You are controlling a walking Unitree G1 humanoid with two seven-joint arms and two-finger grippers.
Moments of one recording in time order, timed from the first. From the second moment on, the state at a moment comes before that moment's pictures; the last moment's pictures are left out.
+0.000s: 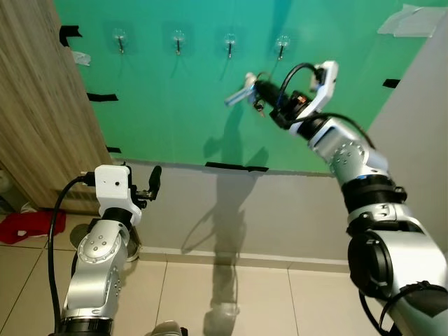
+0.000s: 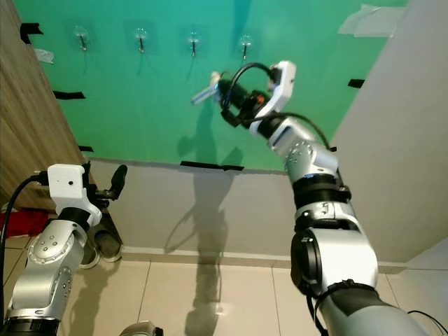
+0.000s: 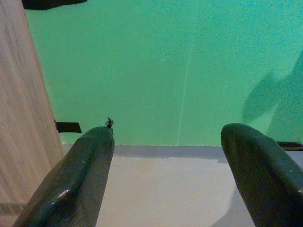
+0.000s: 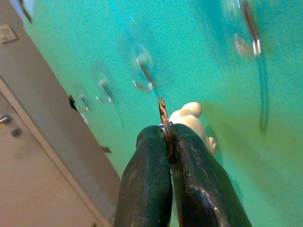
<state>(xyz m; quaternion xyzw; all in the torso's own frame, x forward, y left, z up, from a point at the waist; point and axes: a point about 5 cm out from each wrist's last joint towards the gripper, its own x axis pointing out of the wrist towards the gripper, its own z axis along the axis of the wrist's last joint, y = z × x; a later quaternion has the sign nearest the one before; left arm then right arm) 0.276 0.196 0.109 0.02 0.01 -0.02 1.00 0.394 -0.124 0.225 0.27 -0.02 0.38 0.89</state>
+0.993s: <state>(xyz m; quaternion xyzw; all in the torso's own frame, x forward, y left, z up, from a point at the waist) 0.279 0.187 0.109 0.01 0.01 -0.04 1.00 0.406 -0.146 0.234 0.32 -0.04 0.33 0.89</state>
